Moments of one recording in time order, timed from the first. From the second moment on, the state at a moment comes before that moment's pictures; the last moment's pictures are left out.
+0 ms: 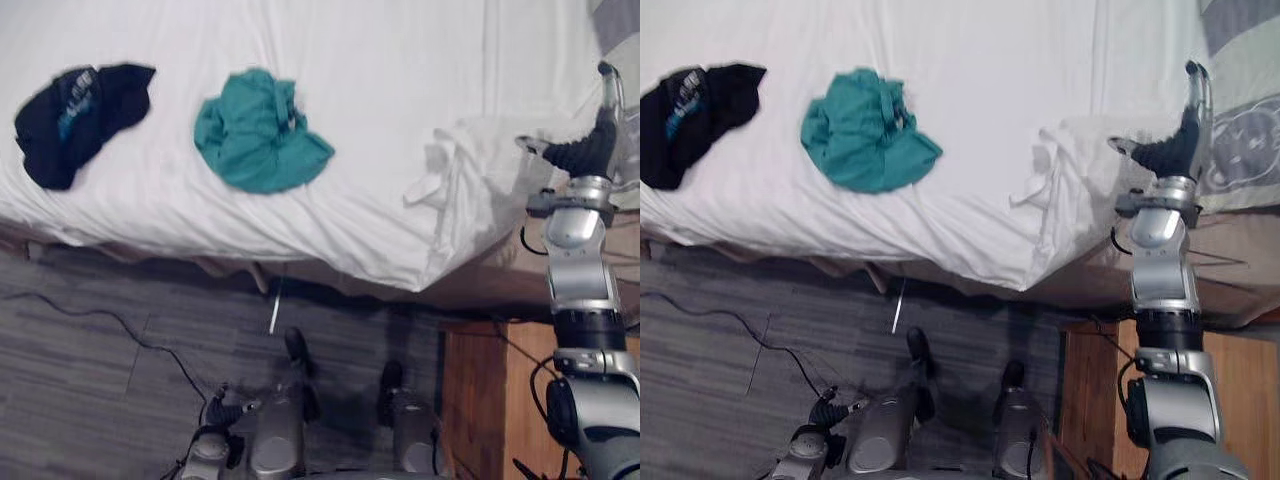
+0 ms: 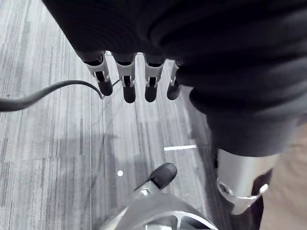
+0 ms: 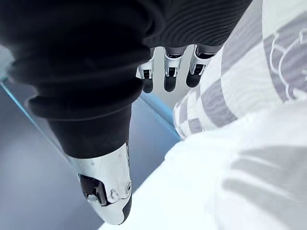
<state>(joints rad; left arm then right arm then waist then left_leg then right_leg) -0.01 0.16 0.08 0.93 0.23 -0.05 0.19 -0.69 -0.54 -0.13 0.29 -0.30 0.01 -0.37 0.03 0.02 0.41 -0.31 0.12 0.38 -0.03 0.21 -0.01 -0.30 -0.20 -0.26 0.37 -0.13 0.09</state>
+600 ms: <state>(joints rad) -0.10 0.16 0.00 0.94 0.17 -0.05 0.21 -0.70 -0.58 -0.05 0.56 -0.28 -0.03 -0.34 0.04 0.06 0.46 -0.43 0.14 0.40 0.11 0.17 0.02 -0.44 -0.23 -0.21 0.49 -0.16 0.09</state>
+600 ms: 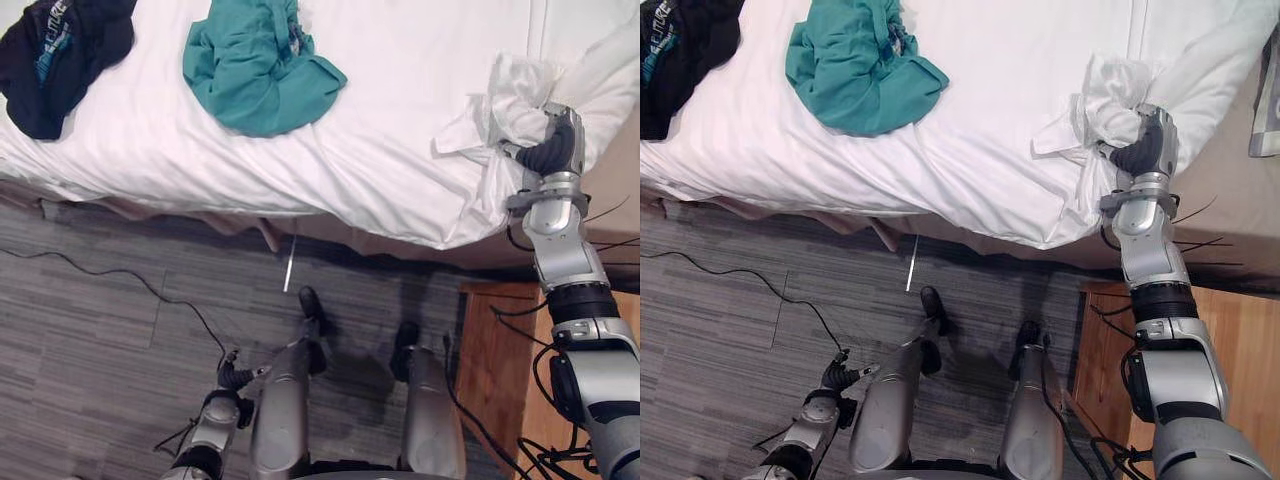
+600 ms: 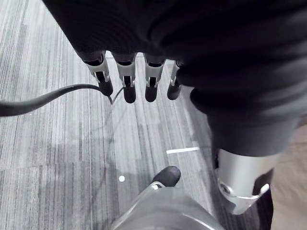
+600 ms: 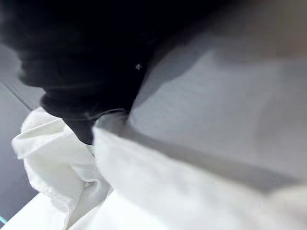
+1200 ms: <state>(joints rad) 0.04 0.12 0.09 0.89 0.17 -0.02 0.16 -0.12 -0.24 -0.77 0.44 0.03 0.06 -0.39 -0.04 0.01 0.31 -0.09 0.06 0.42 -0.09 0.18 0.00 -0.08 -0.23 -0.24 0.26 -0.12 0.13</state>
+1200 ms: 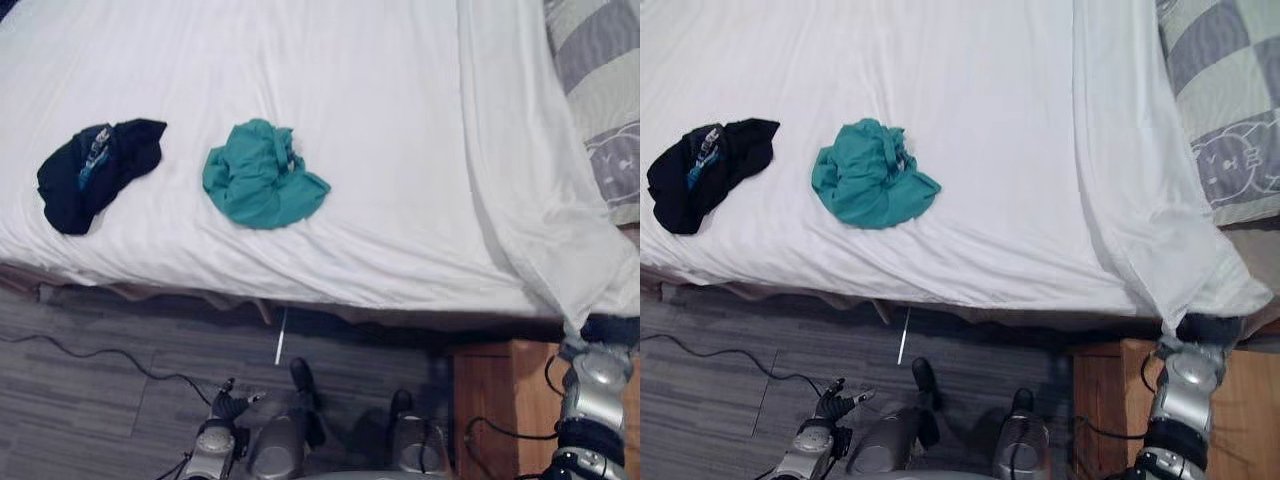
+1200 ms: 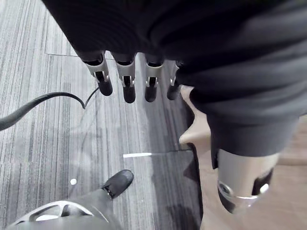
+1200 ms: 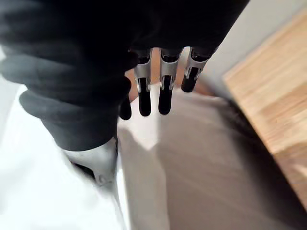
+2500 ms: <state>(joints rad) -0.12 0.12 0.05 0.89 0.03 -0.05 0.20 -0.76 -0.67 -0.34 0.45 0.21 -0.08 -0.47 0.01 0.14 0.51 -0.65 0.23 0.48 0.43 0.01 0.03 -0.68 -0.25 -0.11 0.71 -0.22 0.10</state>
